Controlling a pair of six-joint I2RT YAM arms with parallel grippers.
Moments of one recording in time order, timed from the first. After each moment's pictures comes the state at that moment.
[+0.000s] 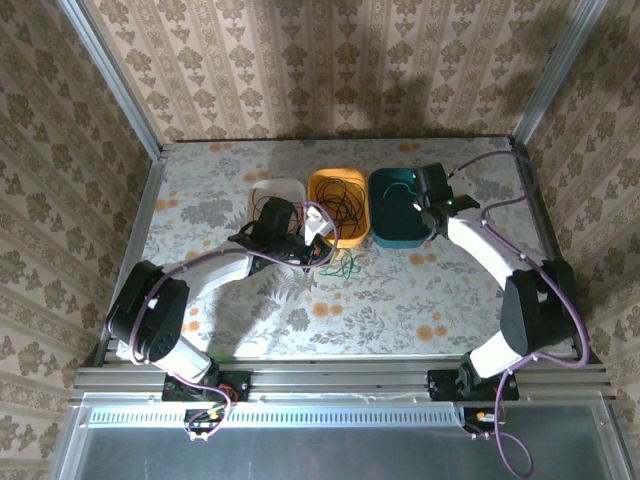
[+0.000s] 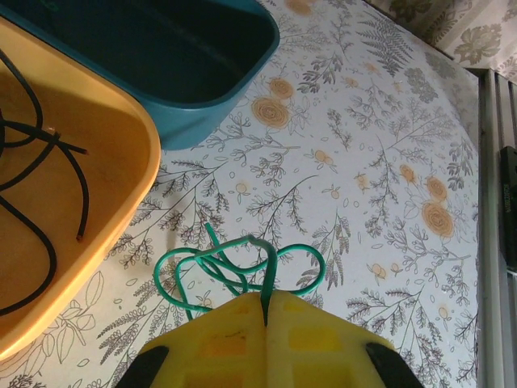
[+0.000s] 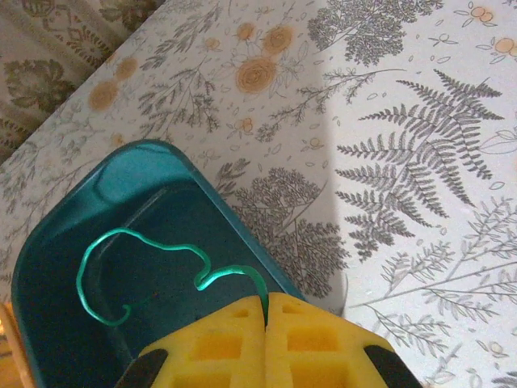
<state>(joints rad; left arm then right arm) -0.63 1.54 0.88 -0.01 0.68 0.07 0.26 1.59 1.16 -0.45 0.53 0.97</state>
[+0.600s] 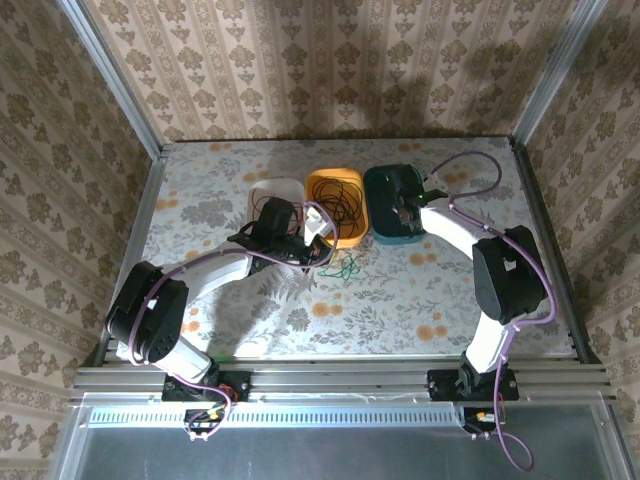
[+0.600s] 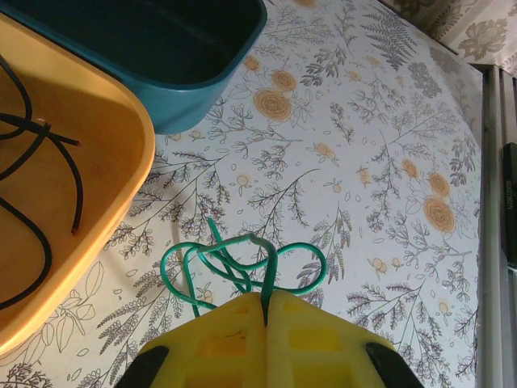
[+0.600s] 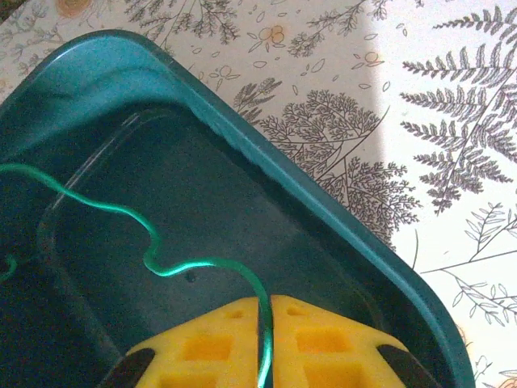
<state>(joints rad) -0.63 1.54 0.88 -0.03 0.67 0.07 0.33 1.79 1.24 -0.46 0.49 1.02</state>
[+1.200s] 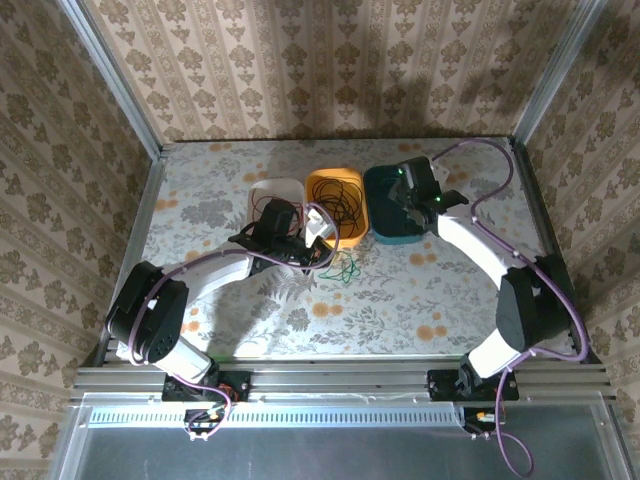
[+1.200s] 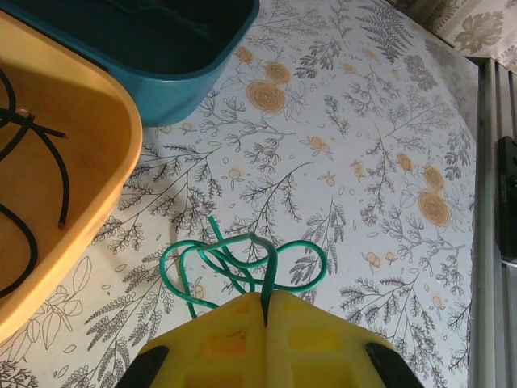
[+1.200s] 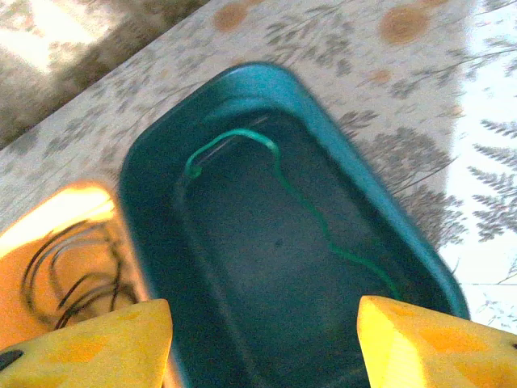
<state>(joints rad) -0.64 1.54 0.88 -0.05 0.67 0.08 0.34 1.56 1.19 -0.42 0.31 0.77</state>
